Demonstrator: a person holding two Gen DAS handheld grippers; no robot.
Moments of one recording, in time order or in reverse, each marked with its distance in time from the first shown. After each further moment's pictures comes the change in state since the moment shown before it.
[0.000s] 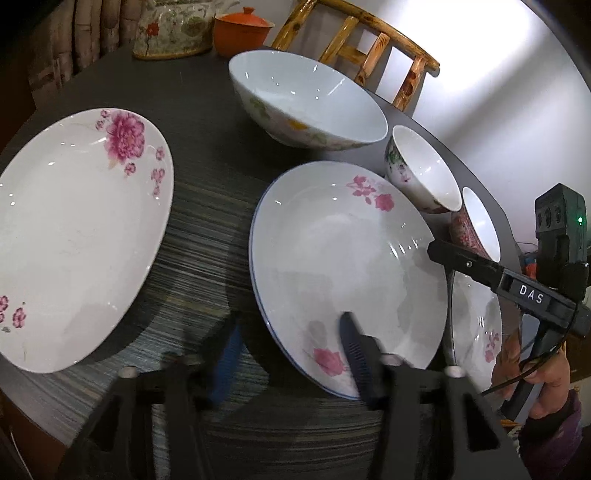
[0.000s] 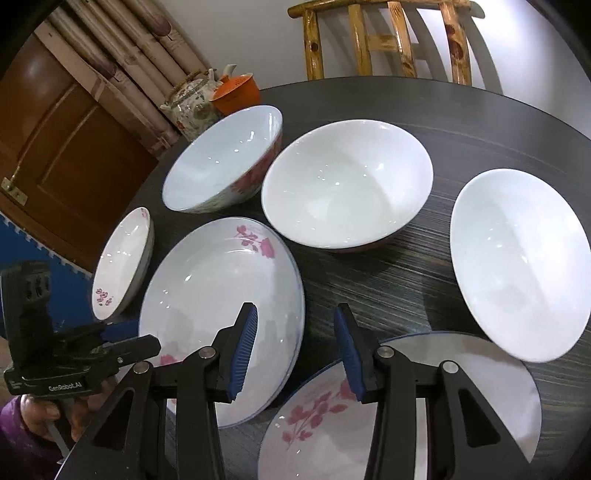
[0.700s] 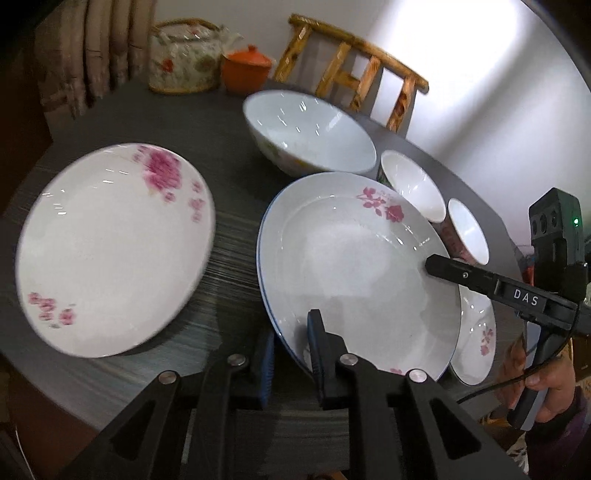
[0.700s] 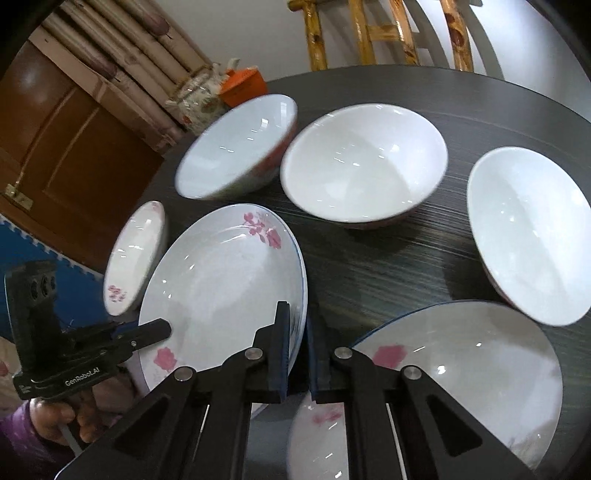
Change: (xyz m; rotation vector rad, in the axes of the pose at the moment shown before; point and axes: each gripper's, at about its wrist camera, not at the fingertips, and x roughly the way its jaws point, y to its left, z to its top) left arm -0.051 0.004 -0.009 0.022 -0.109 0.033; right arm -0.010 0.018 -0.011 0.038 0.013 0.055
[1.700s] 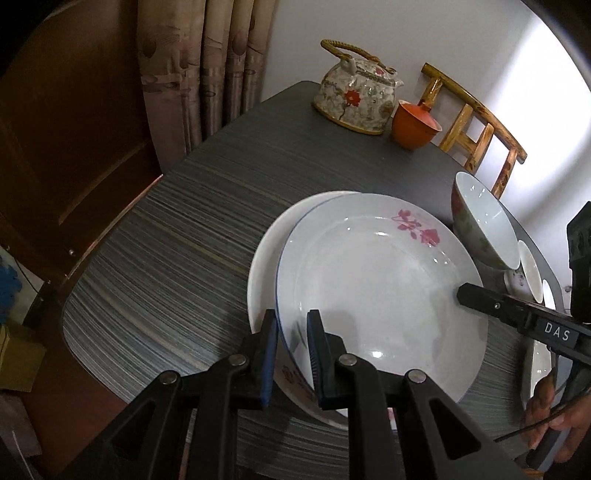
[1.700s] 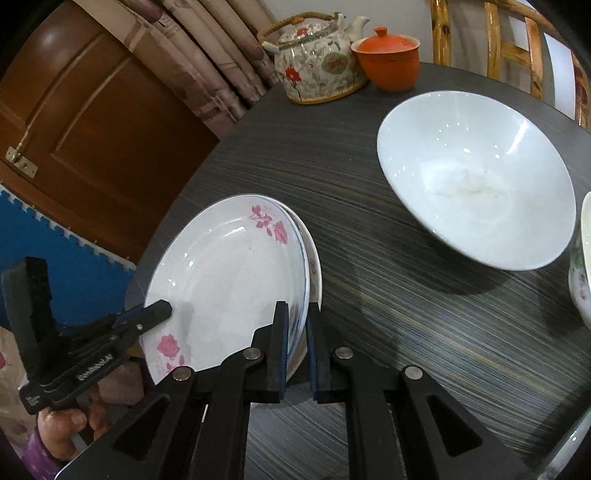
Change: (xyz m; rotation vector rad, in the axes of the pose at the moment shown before) left arm -0.039 0.179 0.030 -0.166 -0.082 0.217; right arm 0.115 0.170 0.054 -0.119 0.101 0.025
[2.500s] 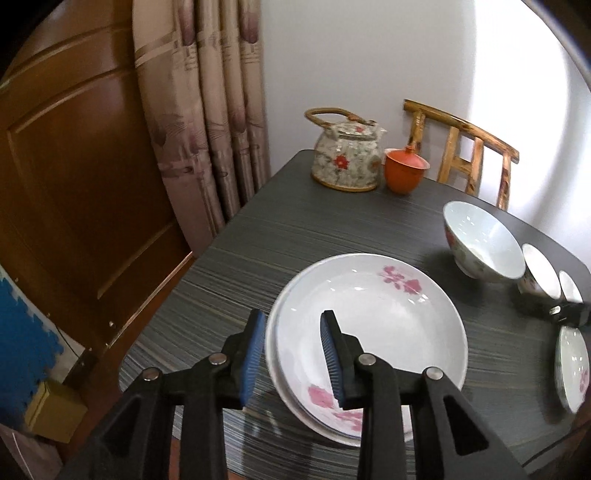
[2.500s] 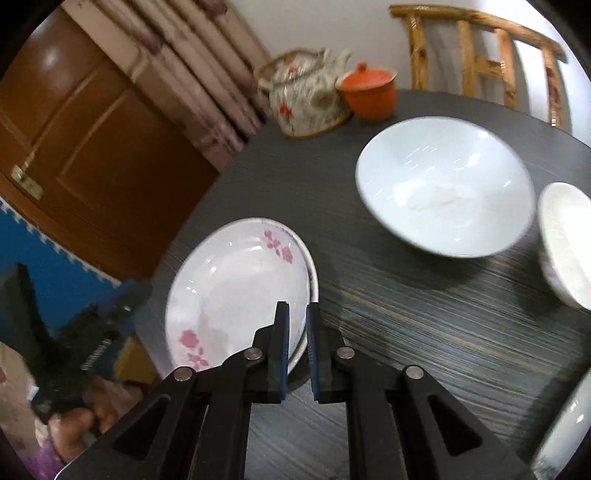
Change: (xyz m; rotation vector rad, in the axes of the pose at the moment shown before) left arm -0.042 -0.036 -0.005 0.161 -0.259 0.139; right arm -0.051 -0.001 -0.022 0.043 -0.147 -0.006
